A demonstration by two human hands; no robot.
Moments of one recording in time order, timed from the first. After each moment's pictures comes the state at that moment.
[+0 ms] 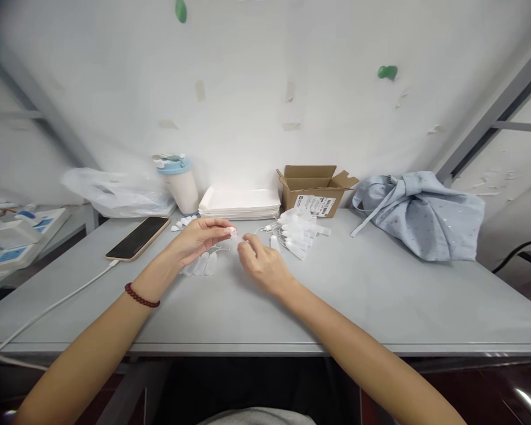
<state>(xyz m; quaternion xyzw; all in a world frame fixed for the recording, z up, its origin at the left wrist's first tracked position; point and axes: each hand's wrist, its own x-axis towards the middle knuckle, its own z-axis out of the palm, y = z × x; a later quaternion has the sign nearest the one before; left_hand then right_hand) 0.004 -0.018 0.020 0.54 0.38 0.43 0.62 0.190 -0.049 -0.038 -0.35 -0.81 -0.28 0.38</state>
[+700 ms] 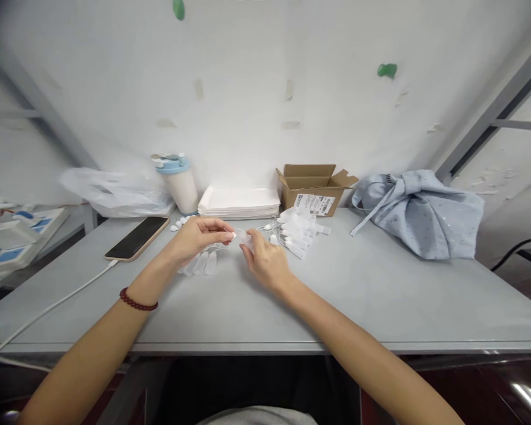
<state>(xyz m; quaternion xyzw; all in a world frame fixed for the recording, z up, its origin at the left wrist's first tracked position) 0.004 -0.029 0.027 0.66 0.41 0.40 0.49 0.188 -0.047 -0.042 -0.46 -0.77 -0.14 0.41</state>
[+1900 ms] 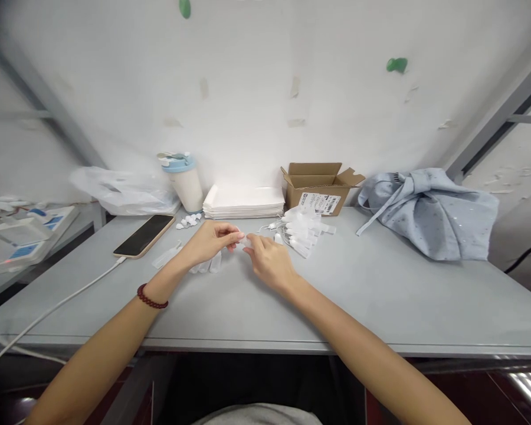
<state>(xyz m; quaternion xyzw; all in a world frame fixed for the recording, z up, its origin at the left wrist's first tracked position) 0.014 -0.028 0.019 0.73 0.43 0.35 0.40 0.192 -0.049 -0.037 -0.45 -0.83 -0.06 0.33</state>
